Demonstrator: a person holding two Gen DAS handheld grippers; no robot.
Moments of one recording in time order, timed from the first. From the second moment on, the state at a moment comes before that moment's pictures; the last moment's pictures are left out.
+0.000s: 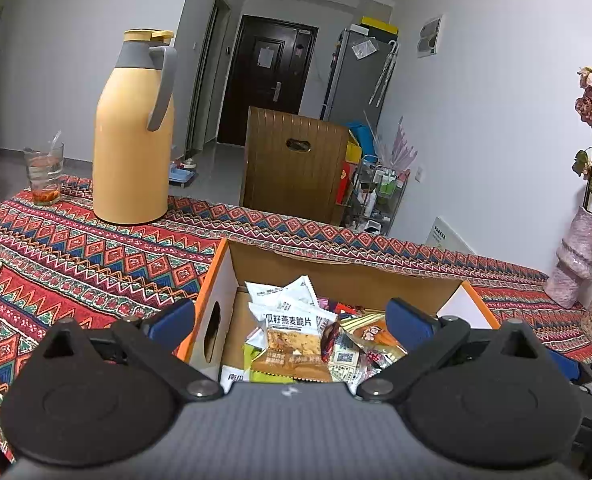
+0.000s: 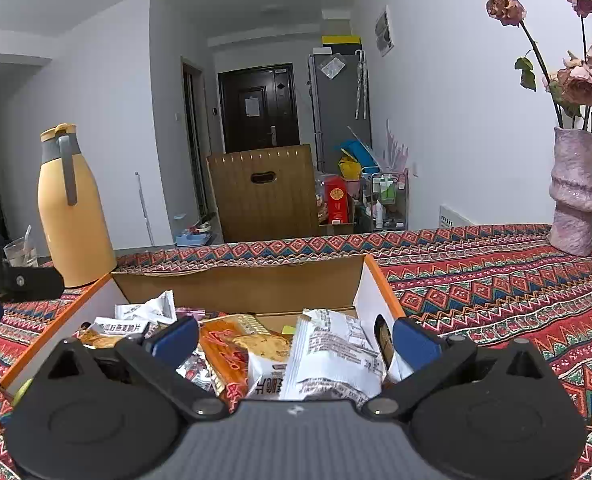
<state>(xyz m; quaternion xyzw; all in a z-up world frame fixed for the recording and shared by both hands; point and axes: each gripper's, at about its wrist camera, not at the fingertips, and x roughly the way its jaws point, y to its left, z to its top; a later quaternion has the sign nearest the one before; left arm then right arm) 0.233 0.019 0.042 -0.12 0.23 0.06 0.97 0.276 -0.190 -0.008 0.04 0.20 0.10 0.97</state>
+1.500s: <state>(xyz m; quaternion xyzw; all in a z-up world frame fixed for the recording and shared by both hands) 0.029 0.007 0.009 -0.06 0.27 -0.01 0.96 0.066 -0.239 -0.015 0.03 0.25 0.14 0.96</state>
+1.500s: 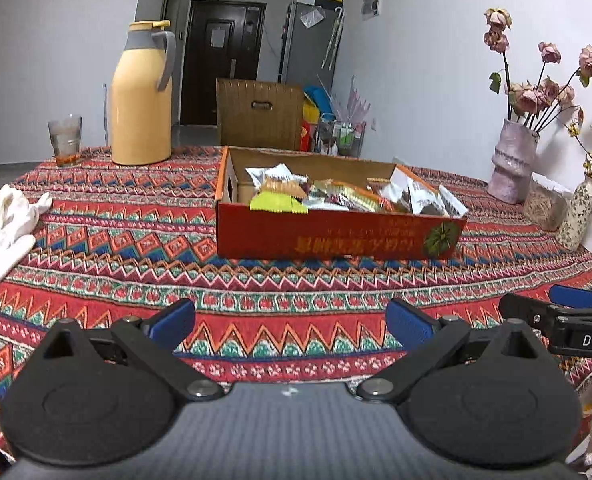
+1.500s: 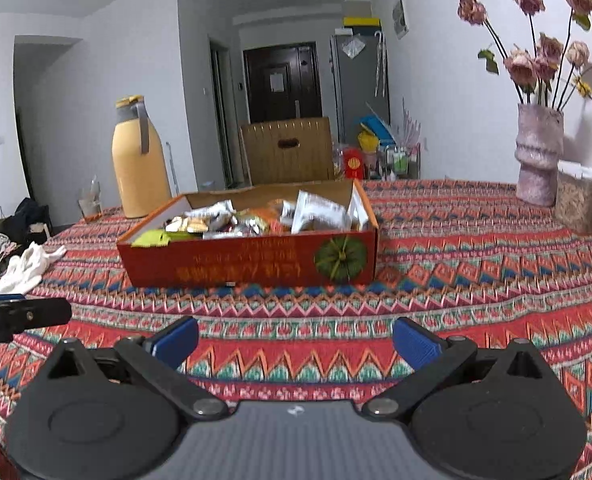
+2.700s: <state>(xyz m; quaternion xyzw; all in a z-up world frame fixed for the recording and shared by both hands) 0.031 0.006 0.000 -0.06 0.28 -0.02 0.96 0.069 -0.239 -0.028 0.02 0.28 0.14 0.95</state>
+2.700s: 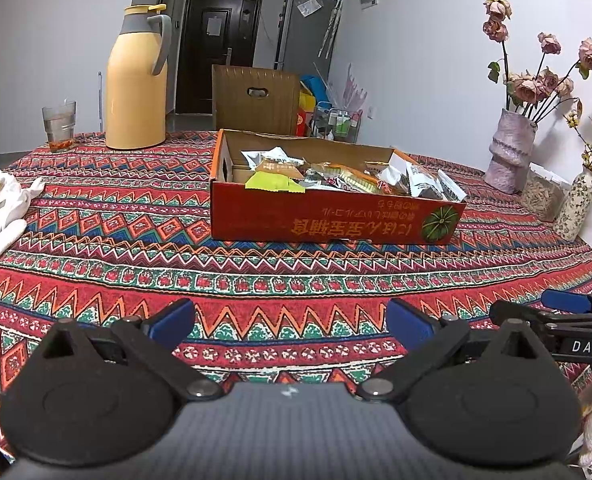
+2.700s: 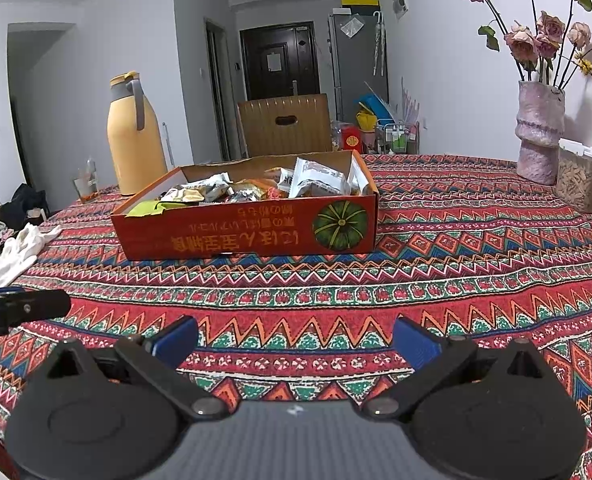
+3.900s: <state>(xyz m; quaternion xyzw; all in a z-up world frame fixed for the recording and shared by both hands) 0.033 0.006 -0.002 -0.07 0.29 -0.03 0.96 0.068 -0.238 -0.030 0.02 0.28 0.14 0.95</state>
